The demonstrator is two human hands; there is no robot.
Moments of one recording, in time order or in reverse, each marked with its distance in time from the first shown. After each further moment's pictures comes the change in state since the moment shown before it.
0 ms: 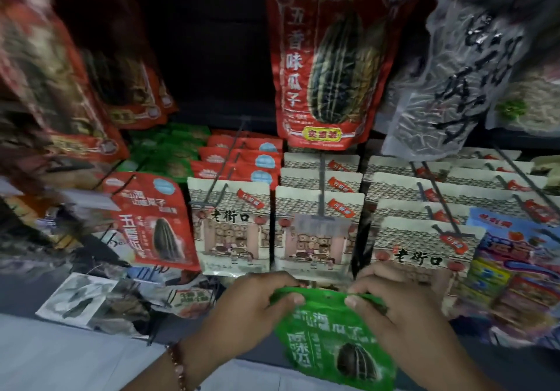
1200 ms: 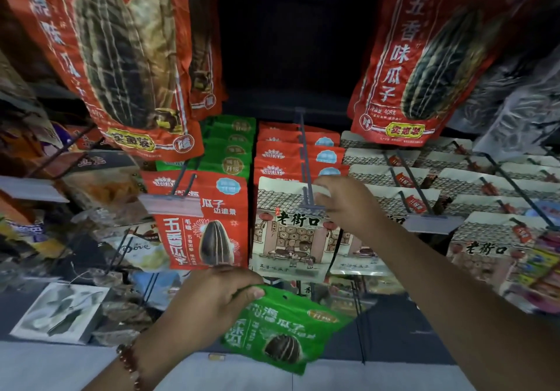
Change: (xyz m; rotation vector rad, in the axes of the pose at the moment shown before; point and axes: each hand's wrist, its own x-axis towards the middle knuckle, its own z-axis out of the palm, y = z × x) left_hand -0.061 -0.174 -0.146 0.191 0.116 0.205; right_hand 0.212 -0.106 0.126 -0.371 -0.060 0.113
